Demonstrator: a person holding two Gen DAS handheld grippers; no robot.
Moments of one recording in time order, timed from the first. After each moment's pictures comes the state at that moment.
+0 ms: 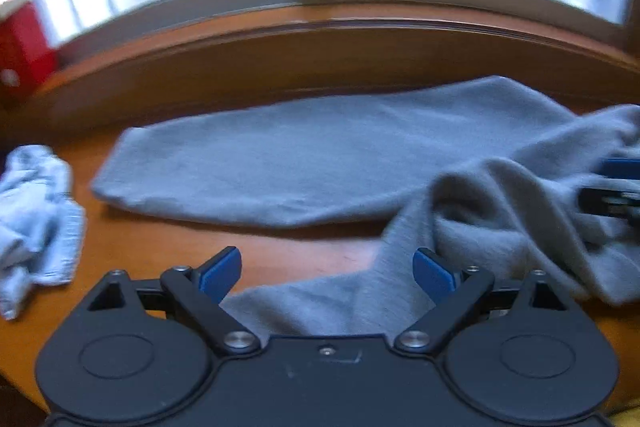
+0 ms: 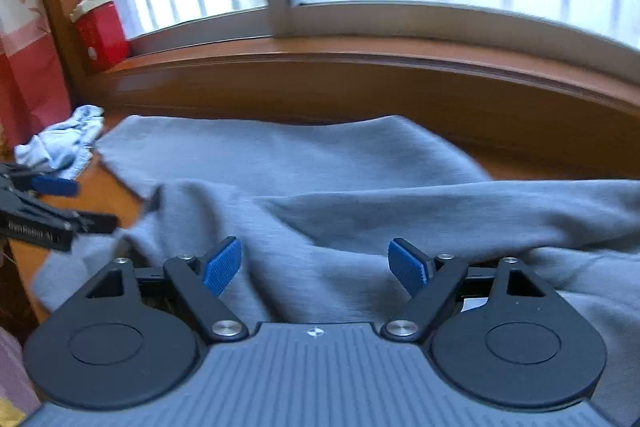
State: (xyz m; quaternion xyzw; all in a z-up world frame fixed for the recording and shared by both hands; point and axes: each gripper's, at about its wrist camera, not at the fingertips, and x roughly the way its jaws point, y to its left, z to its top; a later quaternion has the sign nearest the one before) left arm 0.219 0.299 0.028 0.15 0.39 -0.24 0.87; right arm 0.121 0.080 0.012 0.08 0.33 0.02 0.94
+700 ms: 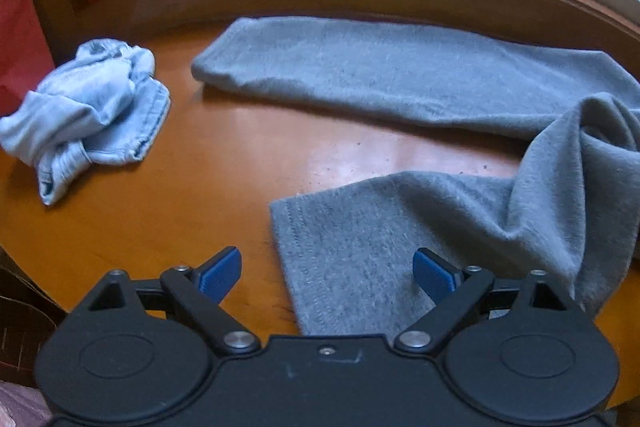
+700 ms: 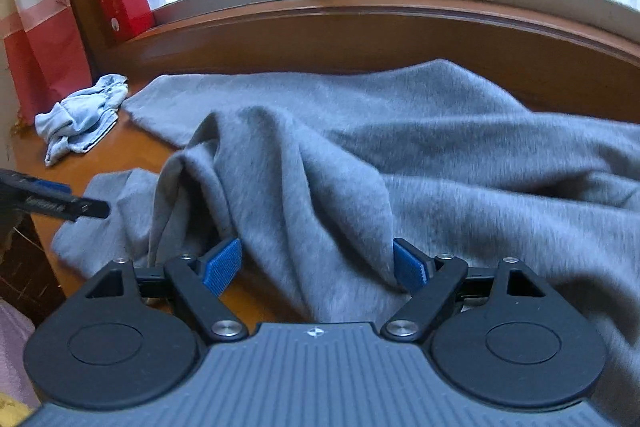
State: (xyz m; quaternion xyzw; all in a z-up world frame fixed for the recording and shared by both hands) left arm 0.221 0.372 -0.009 0.10 0.45 -0.12 0.88; right arm 0.088 0.111 -0.015 0.08 0.35 0.04 0.93
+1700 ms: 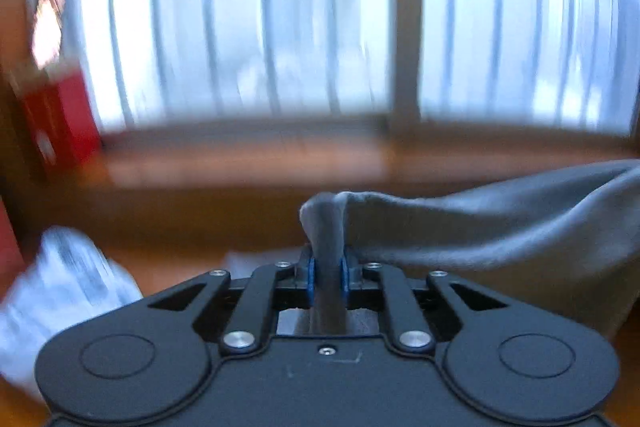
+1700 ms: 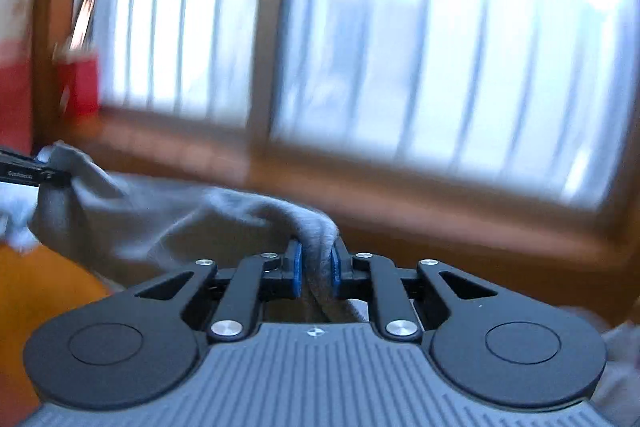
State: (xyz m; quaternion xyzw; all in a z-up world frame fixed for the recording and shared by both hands) left arm 0.300 0.405 0.121 0.08 0.22 -0.23 0.94; right arm 0.085 0.130 0.124 -0.05 0.15 -0.10 0.98
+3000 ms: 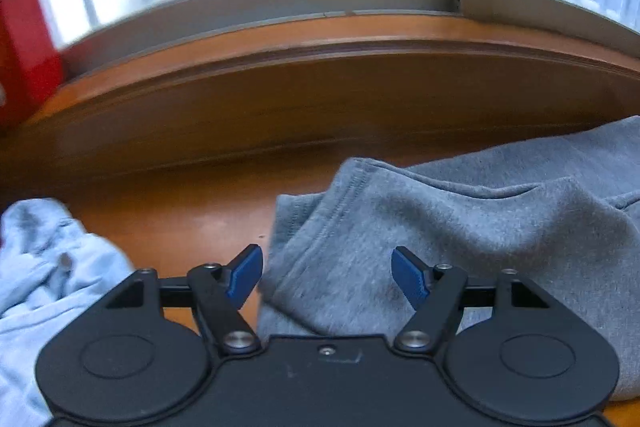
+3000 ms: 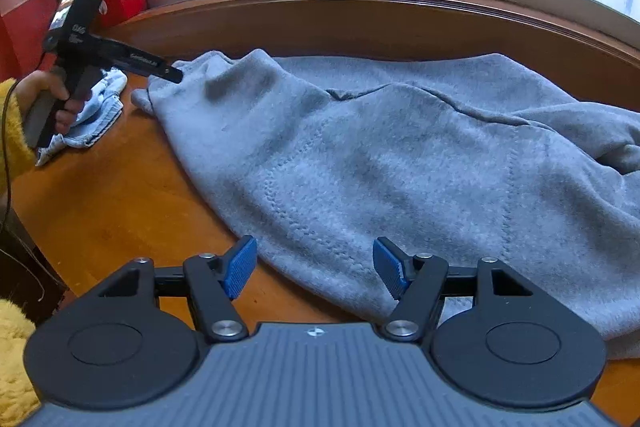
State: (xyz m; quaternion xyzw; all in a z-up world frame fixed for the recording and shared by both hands) left arm 0.431 0.422 -0.005 0.15 0.37 -0.25 0.88; right arm 0.098 0.239 -0.014 0.07 0.37 -0.03 0.93
